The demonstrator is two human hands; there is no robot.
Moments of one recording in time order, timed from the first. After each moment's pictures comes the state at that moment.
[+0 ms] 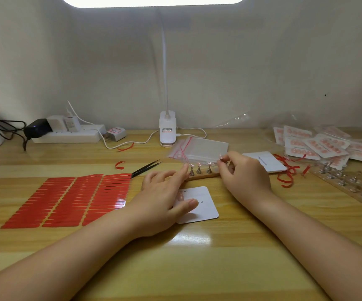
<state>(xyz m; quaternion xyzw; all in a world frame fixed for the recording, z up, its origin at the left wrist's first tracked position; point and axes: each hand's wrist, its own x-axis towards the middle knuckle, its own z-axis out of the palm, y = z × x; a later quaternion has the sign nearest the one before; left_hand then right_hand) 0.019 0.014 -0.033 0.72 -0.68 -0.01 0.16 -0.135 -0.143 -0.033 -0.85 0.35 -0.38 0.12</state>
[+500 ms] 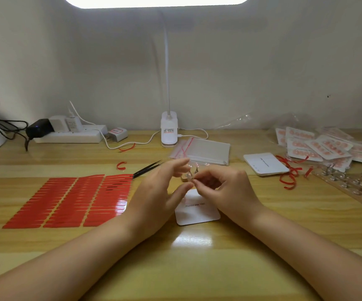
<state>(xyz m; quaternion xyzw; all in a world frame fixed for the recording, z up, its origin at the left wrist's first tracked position) 0.010 0.018 -0.029 0.62 -0.64 0.08 0.46 -0.128 -0.101 -0.029 -0.86 0.13 -0.41 0.28</state>
